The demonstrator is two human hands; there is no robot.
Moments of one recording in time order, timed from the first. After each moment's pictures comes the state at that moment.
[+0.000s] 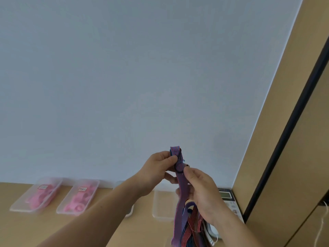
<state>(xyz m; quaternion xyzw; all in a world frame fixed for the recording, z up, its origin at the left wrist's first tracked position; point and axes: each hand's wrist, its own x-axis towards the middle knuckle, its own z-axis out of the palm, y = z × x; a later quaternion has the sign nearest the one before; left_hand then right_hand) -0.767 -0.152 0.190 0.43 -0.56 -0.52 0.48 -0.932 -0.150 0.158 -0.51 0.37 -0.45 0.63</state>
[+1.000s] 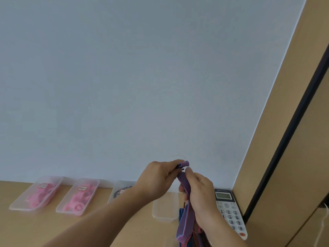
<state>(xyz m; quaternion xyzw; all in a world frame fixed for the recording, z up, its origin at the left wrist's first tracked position) -0.764 -0.145 0.167 0.49 -0.76 -0.12 0.41 -0.910 -0.144 0.152 -0.50 0.49 -0.51 0.50</state>
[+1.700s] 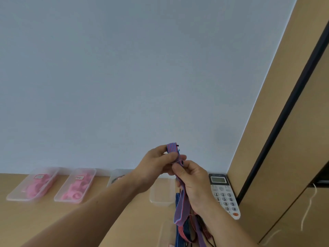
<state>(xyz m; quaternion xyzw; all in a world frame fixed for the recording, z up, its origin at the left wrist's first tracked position) -0.774 -0.140 0.172 0.42 -0.53 -0.56 0.48 -0.917 -0.139 0.139 -0.52 0.37 -0.53 0.56</state>
